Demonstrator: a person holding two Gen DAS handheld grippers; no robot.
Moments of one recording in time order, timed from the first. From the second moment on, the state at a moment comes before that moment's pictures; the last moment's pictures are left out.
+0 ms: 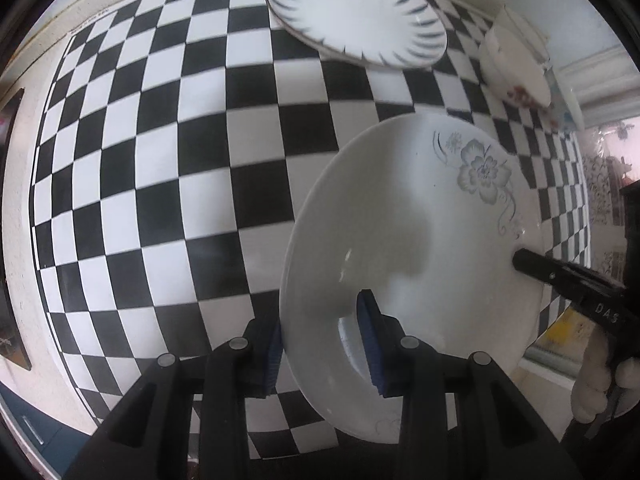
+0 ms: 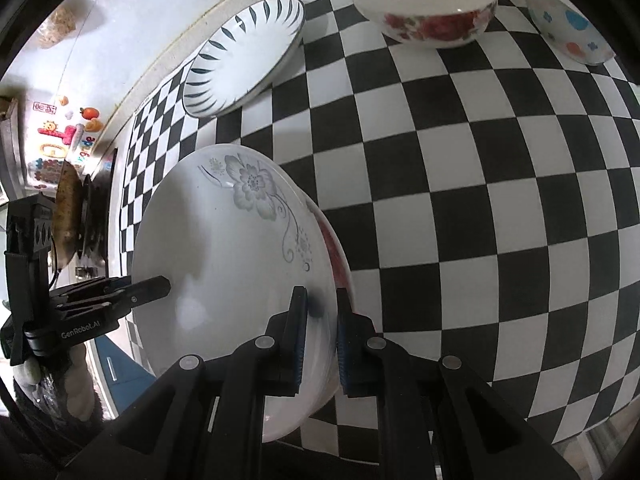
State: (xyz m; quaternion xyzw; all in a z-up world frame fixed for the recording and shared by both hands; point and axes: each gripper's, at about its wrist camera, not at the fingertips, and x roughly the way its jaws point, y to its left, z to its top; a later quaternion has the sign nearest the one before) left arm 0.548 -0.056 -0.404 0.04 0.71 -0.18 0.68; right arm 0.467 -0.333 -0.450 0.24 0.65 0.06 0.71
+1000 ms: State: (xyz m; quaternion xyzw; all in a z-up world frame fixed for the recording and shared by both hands) left arm 0.536 -0.071 -0.411 0.09 0.73 -0.14 0.66; right arm 0.485 -0.324 -0.452 0.25 0.69 0.06 0.67
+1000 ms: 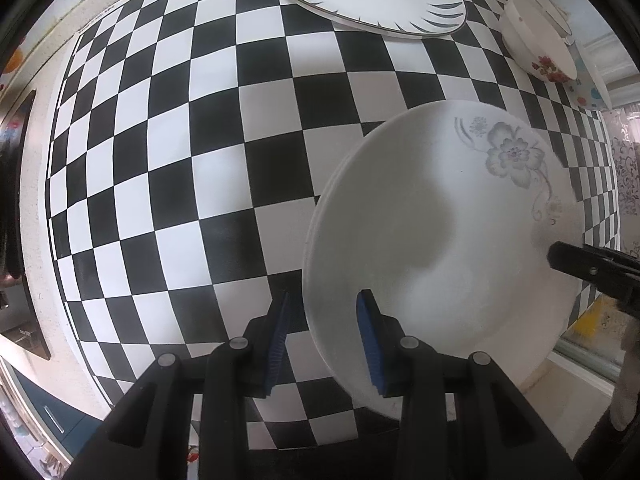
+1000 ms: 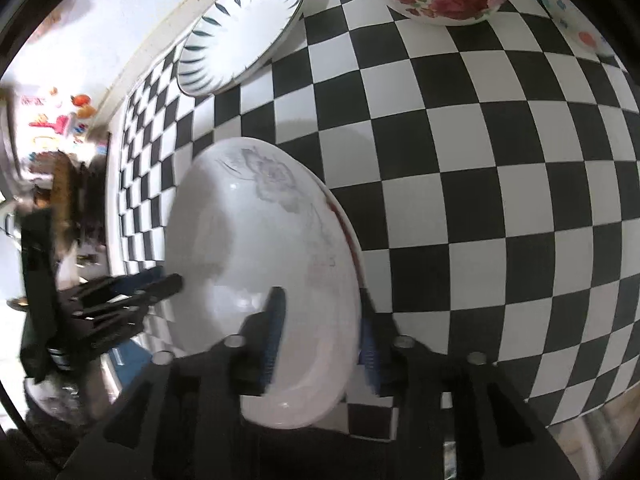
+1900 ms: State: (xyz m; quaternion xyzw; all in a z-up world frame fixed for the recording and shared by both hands) left arm 0.633 -0.077 -0.341 0.03 0.66 -0.12 0.74; right arm 0.587 -0.324 -0.362 0.19 0.61 0.05 0.77
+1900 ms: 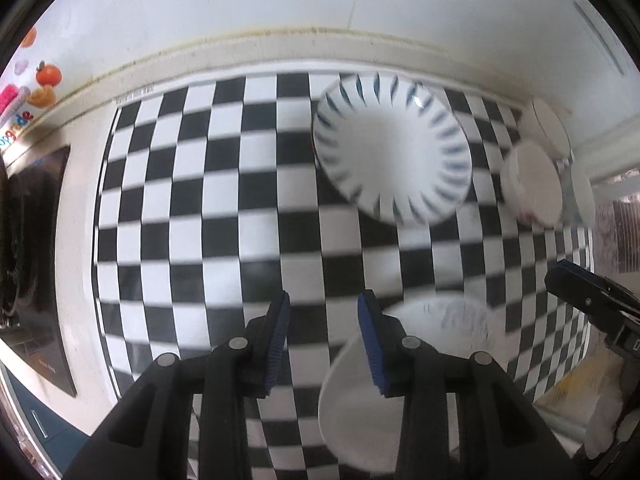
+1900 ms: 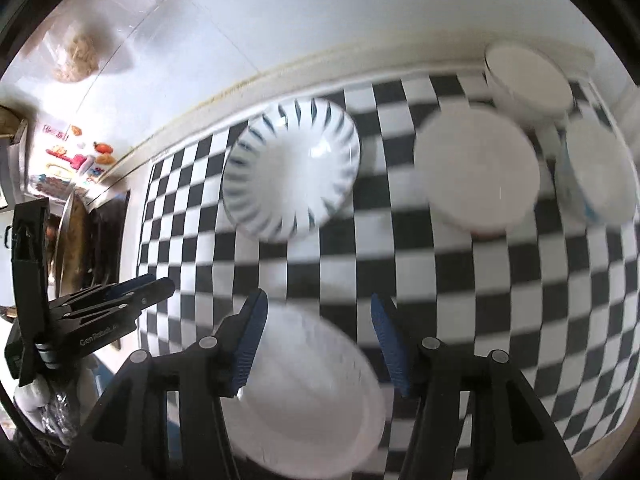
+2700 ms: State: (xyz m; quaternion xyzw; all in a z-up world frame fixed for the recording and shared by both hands) left arm 0.766 -0.095 -0.440 -0.03 0.73 -0.10 0.68; right arm 0.765 -0.338 -0.462 0.16 0.69 0.07 0.71
